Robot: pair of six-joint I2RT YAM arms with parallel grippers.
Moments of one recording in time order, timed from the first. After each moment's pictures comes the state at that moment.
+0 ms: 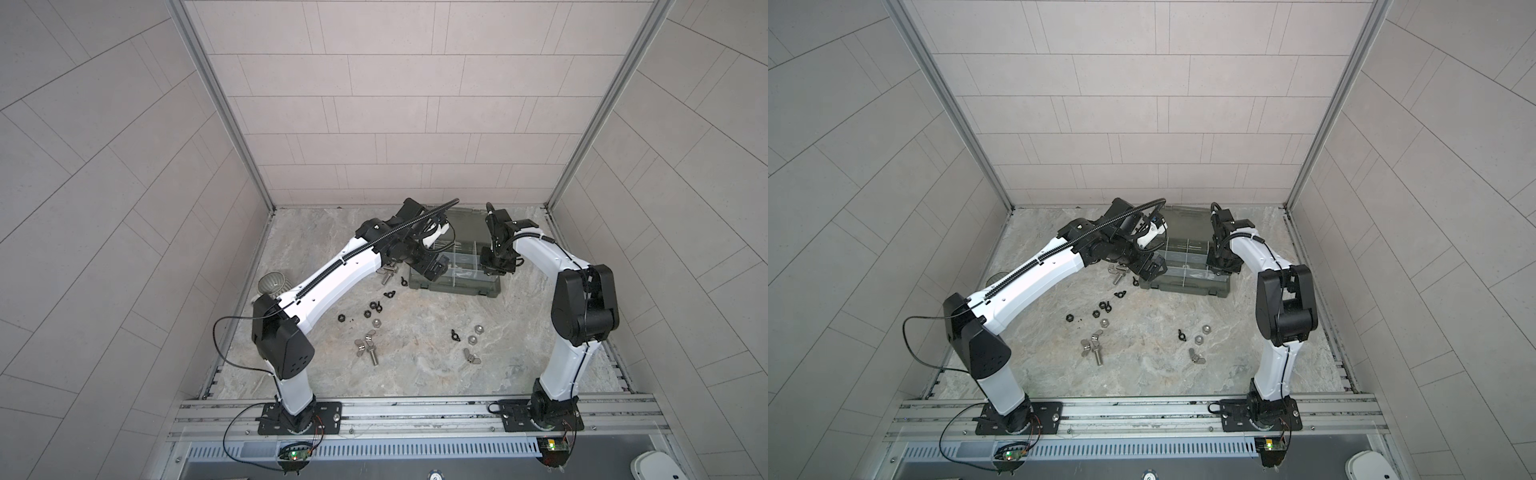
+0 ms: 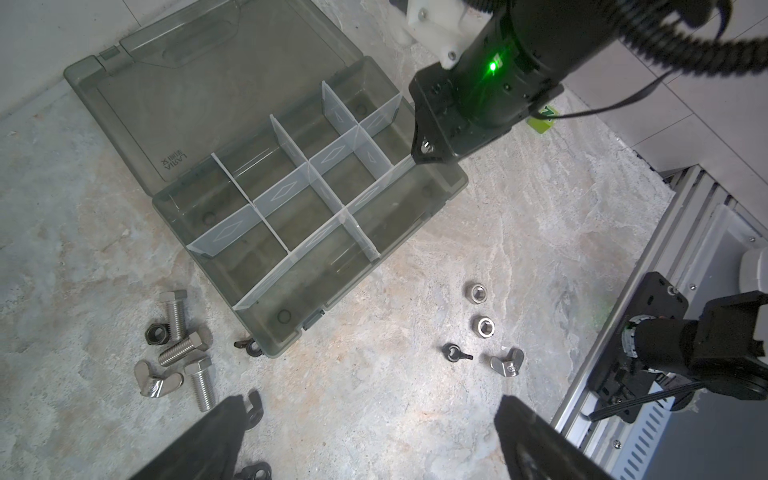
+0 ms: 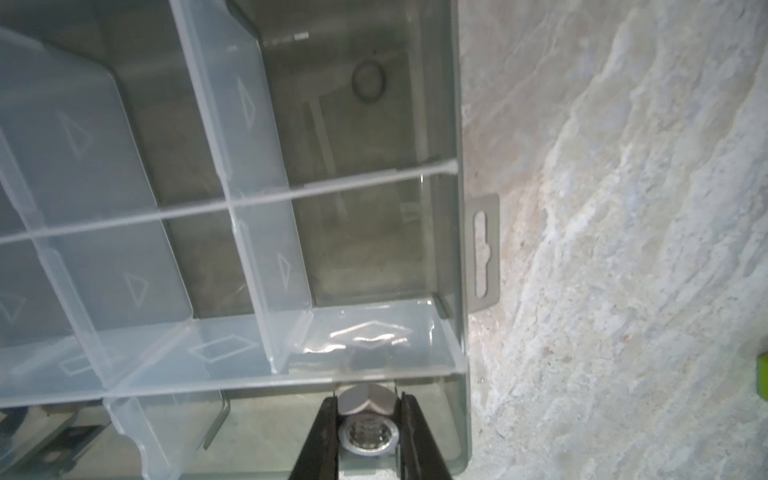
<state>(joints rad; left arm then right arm) -0.74 1.76 1.81 -0.96 0.20 -0.01 0.11 1.88 1.51 -0.99 0.02 0.45</state>
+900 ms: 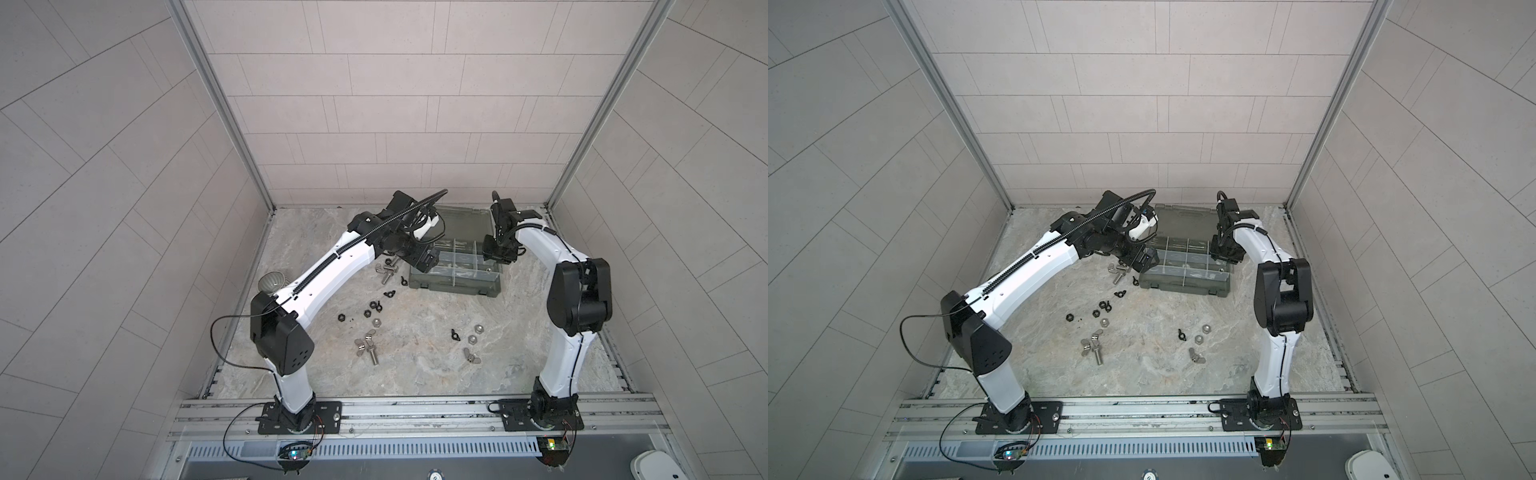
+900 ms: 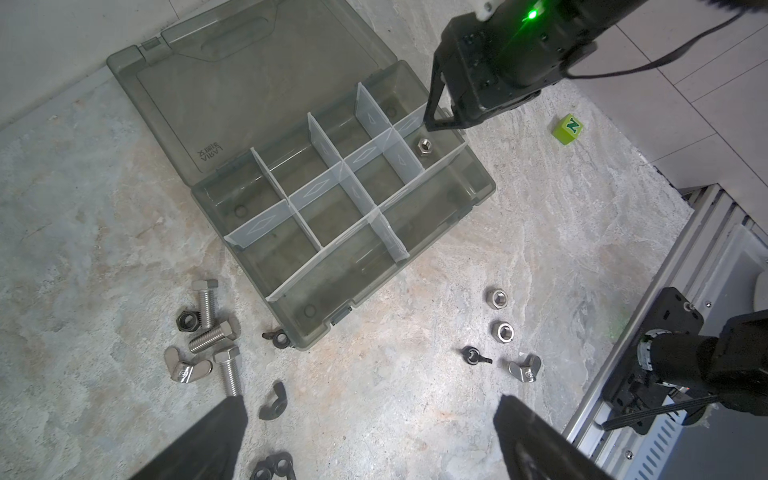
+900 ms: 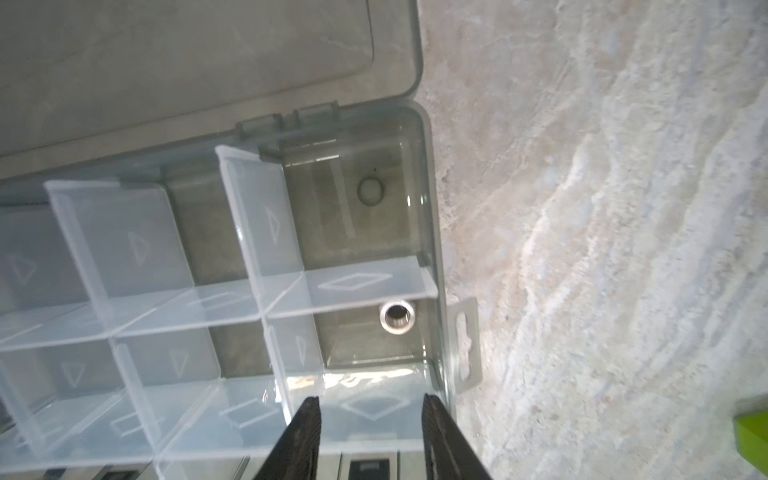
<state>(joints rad) -0.67 1.77 1.81 -0.97 0.23 0.00 0.08 1.88 1.58 -0.99 0.00 0.43</state>
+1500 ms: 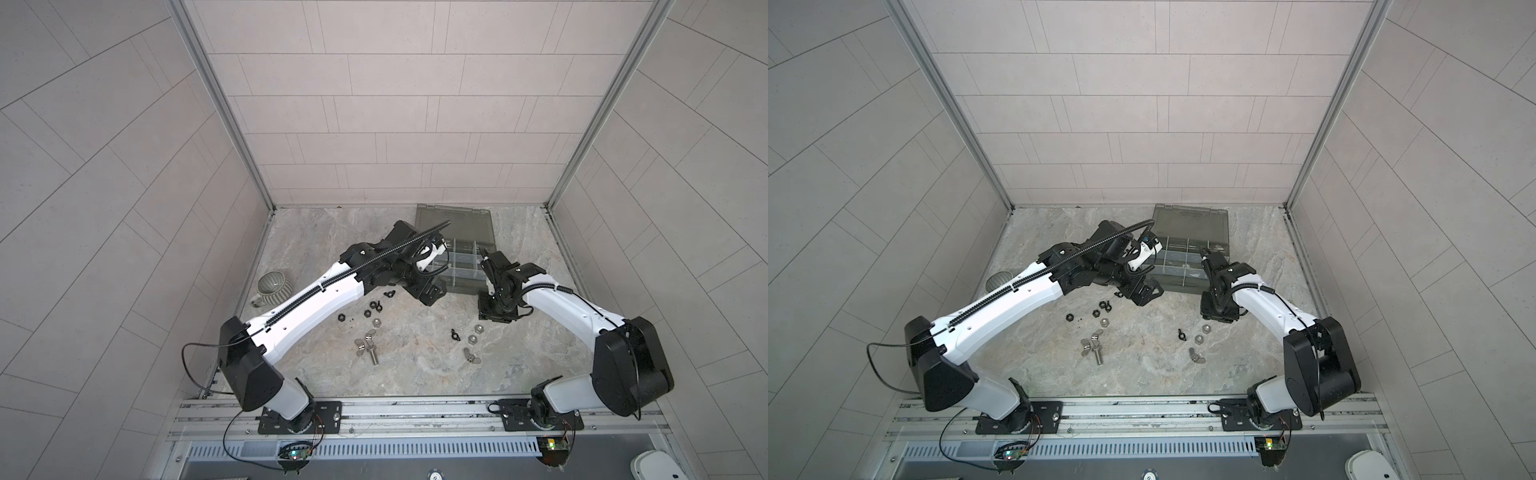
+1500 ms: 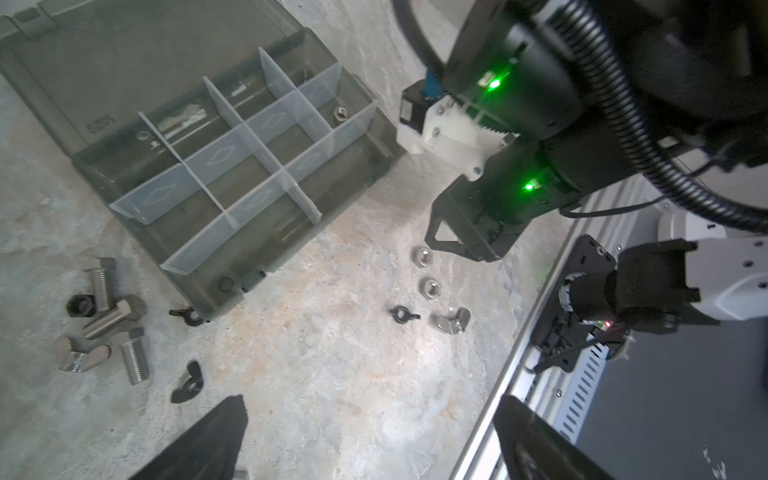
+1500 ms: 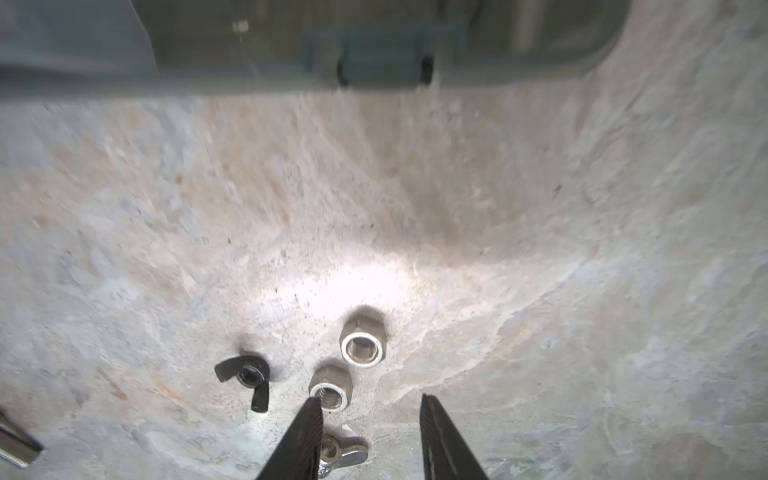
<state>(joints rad) -0.84 1.50 1.48 -0.83 0.25 -0.09 0.35 1.40 0.91 -0.95 -0.06 0.55</state>
